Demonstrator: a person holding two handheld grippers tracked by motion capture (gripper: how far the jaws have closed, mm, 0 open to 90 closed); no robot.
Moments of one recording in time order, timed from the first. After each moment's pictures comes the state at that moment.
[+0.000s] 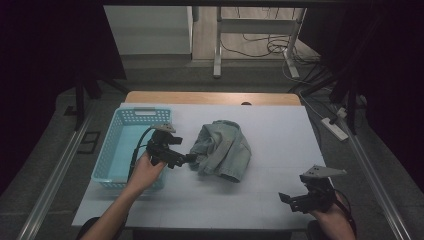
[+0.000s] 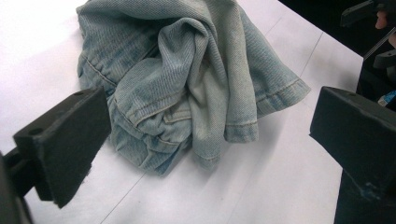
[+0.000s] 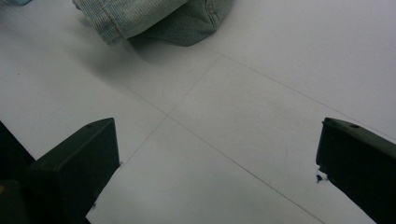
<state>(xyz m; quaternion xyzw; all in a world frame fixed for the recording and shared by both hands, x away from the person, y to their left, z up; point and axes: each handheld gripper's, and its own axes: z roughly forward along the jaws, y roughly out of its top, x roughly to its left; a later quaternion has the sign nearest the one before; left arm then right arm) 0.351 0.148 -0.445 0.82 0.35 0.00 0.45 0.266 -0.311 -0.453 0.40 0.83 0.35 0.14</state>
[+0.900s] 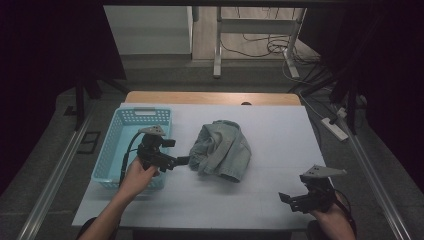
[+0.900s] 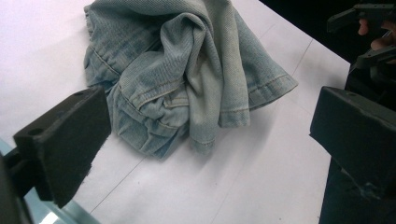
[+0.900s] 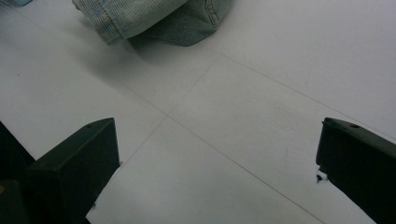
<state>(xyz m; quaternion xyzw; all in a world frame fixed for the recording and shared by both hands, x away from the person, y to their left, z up) 0.336 0.169 -0.444 0.81 0.35 0.00 0.47 0.266 -0.311 -0.453 0.40 0.83 0.35 0.14</state>
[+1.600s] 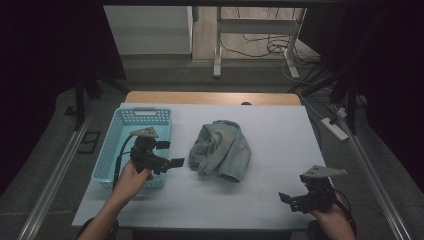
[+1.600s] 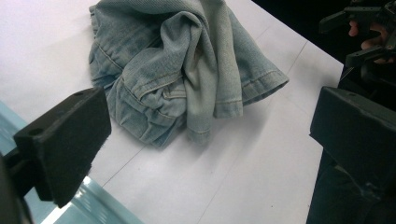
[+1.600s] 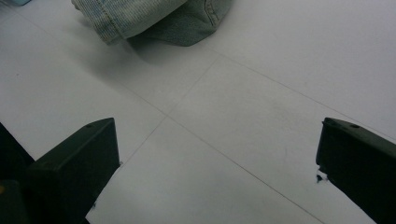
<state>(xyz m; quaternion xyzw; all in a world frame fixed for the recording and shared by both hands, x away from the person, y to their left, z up) 0.324 0.182 -0.440 0.80 0.35 0.00 0.48 0.266 -0.311 -0.453 0.40 0.83 0.35 0.14</state>
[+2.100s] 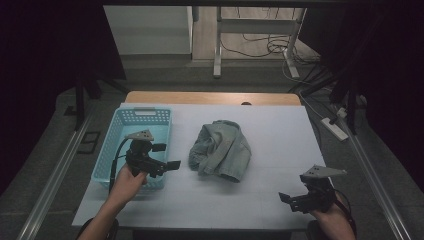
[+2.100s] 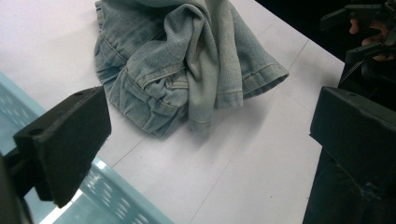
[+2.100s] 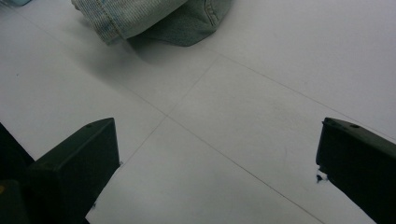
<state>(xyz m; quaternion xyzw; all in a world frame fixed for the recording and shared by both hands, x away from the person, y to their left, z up) 0.313 0.190 -0.442 0.80 0.36 0.01 0.48 0.266 -0.311 -0.453 0.40 0.83 0.35 0.14</state>
